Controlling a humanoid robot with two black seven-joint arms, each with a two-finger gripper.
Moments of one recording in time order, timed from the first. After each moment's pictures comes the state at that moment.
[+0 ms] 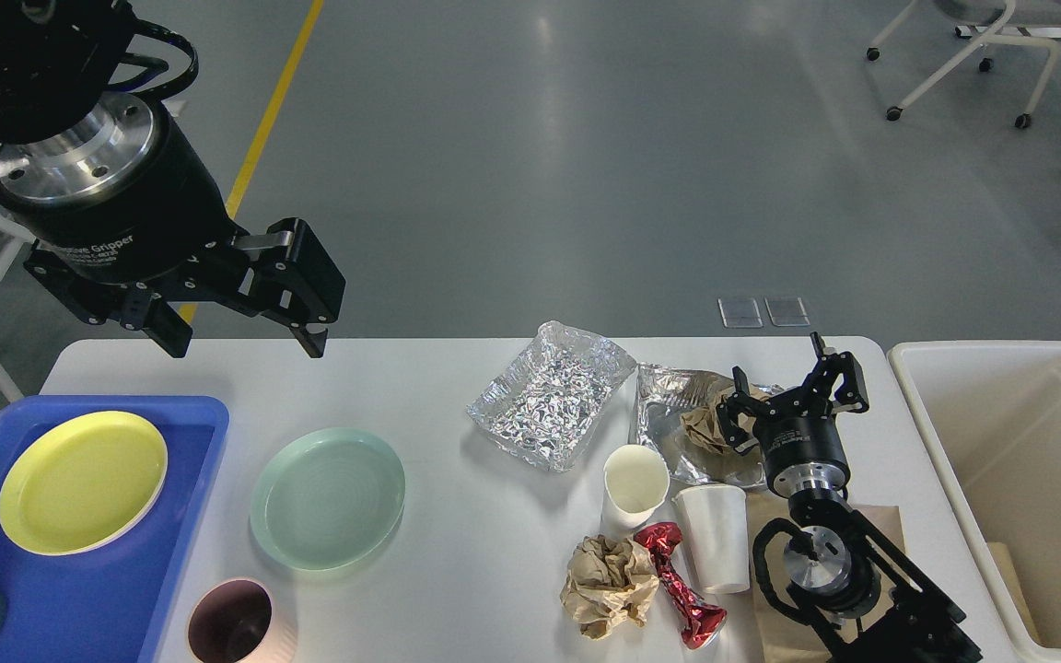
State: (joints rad) left arm -2.77 0.09 1.55 -1.65 -0.15 -0.96 -0.15; right arm 0.24 -0.01 1.17 0.95 -0.31 0.04 0.45
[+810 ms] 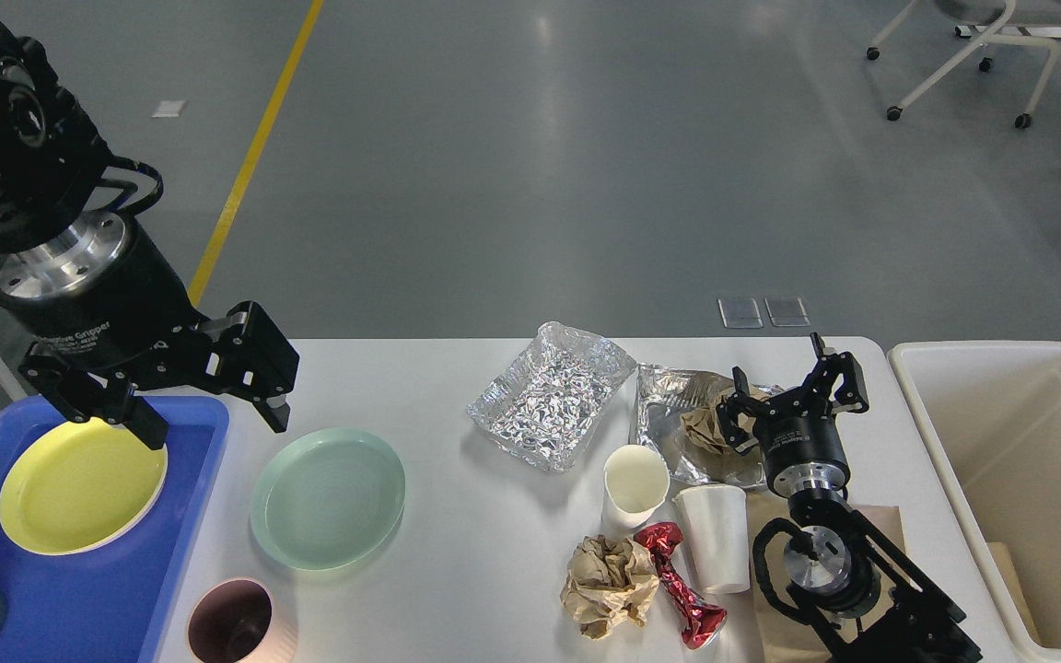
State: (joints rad) left arm -2.45 0.28 1.53 -1.63 -0.06 -0.88 -0.13; right arm 0.24 -0.01 1.17 0.95 -0.31 0.04 0.45
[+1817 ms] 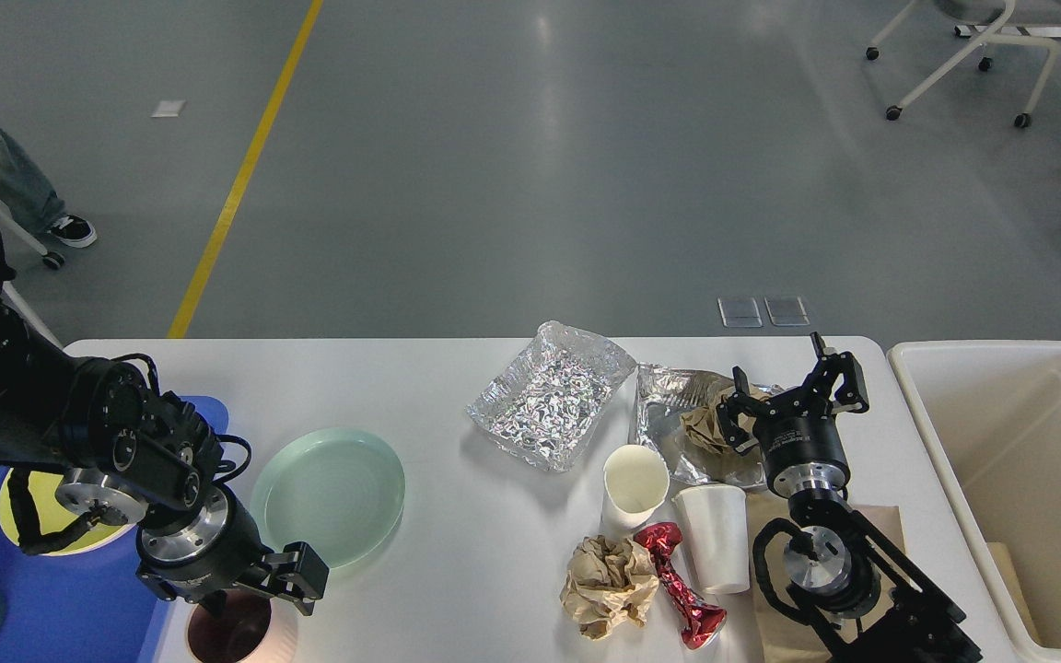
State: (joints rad) left arm -1.71 0.17 1.41 -1.54 0.04 -0.26 -0.10; right arm 0.24 -0.01 1.17 0.95 -0.31 0.04 0.45
